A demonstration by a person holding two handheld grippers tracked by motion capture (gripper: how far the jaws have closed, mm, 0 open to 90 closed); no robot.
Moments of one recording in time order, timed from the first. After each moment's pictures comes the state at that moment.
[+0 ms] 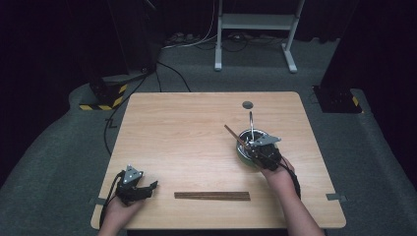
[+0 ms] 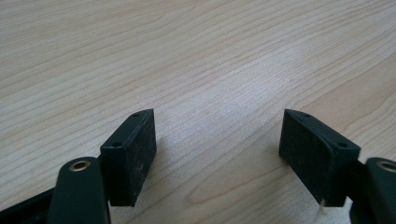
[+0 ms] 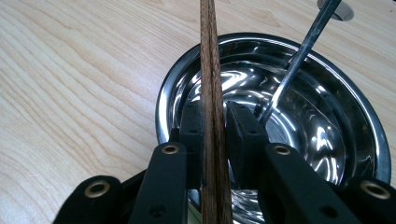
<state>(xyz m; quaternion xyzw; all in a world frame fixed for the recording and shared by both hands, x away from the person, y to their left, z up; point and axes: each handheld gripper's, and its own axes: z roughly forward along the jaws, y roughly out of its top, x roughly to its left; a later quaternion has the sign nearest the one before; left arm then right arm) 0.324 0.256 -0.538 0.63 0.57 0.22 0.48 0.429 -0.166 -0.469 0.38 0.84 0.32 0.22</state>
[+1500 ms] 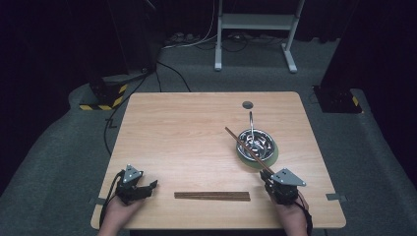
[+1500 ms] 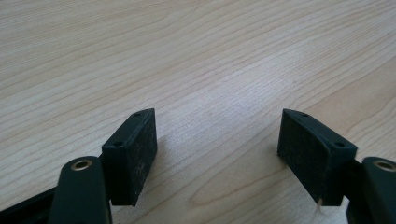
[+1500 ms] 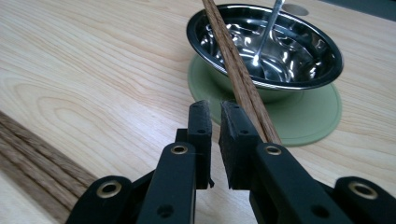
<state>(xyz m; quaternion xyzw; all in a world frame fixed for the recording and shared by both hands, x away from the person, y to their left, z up) 0.325 0.258 -0.538 0.62 0.58 0.22 0.48 0.328 -0.205 -0.497 0.40 0.78 0.40 0.28</state>
